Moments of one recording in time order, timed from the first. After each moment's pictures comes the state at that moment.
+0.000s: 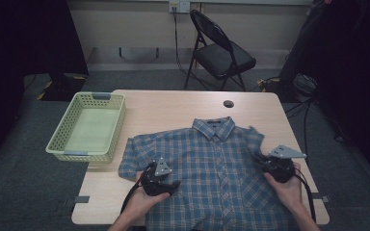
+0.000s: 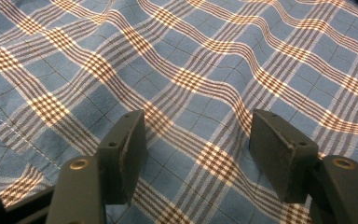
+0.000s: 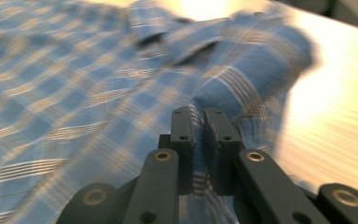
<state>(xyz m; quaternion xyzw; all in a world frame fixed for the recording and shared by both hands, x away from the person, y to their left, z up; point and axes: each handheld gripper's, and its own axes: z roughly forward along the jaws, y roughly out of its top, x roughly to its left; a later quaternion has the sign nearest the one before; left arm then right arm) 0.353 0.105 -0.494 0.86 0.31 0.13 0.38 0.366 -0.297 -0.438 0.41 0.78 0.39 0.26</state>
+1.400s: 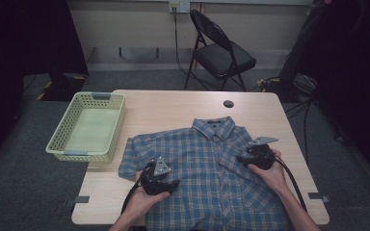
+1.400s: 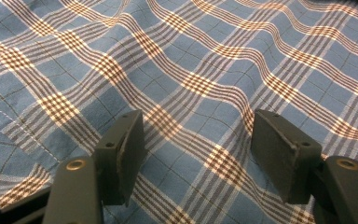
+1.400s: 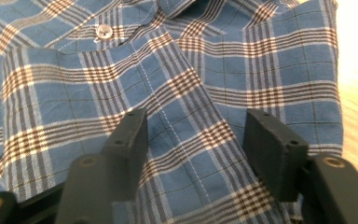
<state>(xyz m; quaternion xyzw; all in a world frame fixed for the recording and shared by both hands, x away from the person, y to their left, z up) 0.355 0.107 -0.496 0.85 0.32 0.14 0.38 0.437 -0.278 -0.486 0.41 0.83 0.33 0.19</state>
